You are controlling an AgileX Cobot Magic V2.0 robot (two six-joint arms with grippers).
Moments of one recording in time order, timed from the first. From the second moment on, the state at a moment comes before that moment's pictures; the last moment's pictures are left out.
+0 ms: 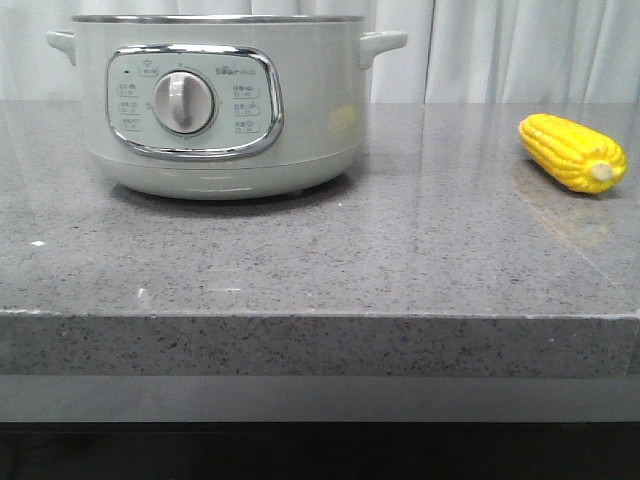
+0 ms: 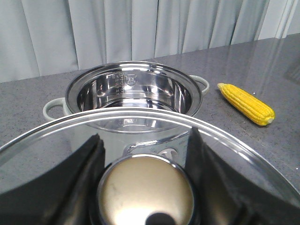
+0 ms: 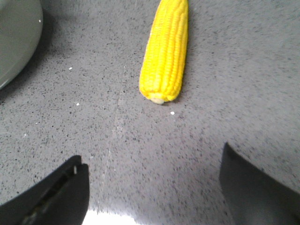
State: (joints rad) left arm -0.47 0.60 -0.83 -0.08 0.52 0.06; right arm 0.01 1.03 -1.01 0.20 0.82 -0.06
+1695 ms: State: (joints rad) left arm -0.47 0.60 -0.83 -0.08 0.52 0.06; right arm 0.08 1.74 -1.64 0.11 1.04 -0.06
